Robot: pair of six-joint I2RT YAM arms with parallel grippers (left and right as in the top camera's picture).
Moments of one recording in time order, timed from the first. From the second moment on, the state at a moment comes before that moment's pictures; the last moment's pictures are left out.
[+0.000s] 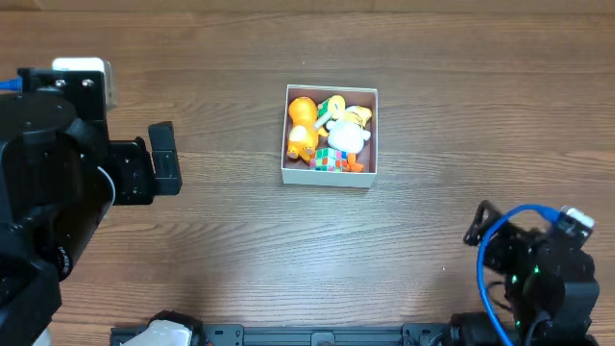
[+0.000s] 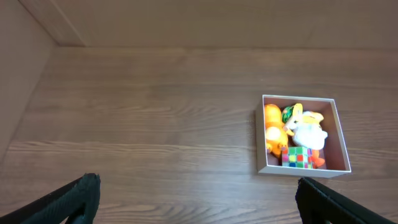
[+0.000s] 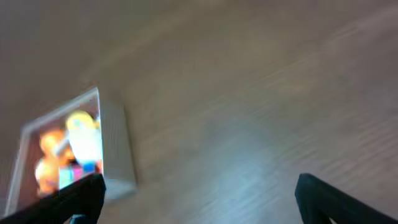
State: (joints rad) left arm -0.27 1.32 2.33 -1.69 -0.23 -0.21; right arm 0.03 0.40 0.81 -0.97 0.18 0.51
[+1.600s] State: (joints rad) left arm -0.27 1.33 2.33 -1.69 -0.23 -0.21; right arm 0.03 0.01 0.17 -0.54 0.14 0.23
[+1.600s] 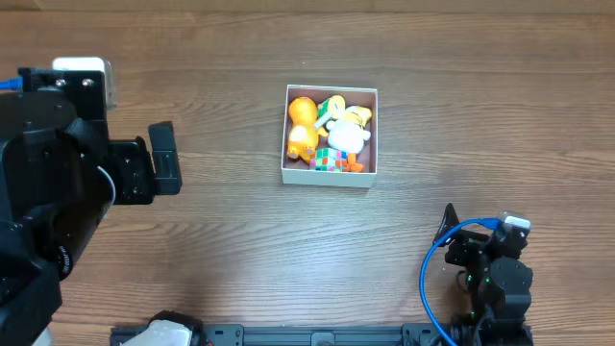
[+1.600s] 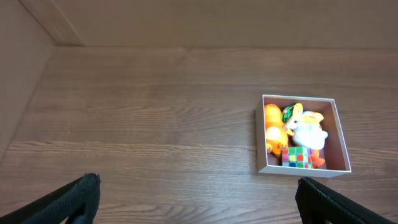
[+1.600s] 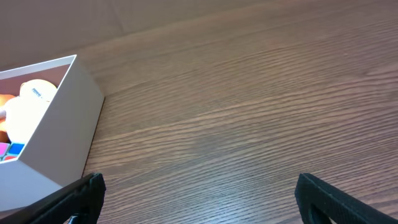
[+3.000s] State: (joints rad) left arm 0.01 0.03 0.14 -0.41 0.11 -0.09; right arm 0.03 0.01 0.17 -0.53 0.13 0.23
